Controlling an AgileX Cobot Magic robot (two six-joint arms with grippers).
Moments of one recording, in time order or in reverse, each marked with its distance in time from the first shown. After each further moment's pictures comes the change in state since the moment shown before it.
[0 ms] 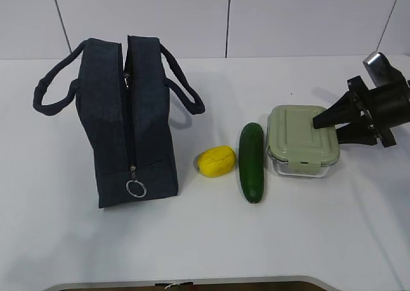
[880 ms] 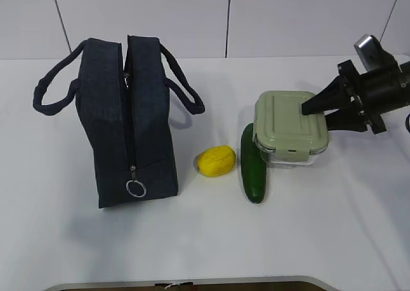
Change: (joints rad) left arm 0.000 0.281 -0.091 -0.250 -0.049 0.000; right arm 0.058 -0.059 0.002 0.029 0.000 0.022
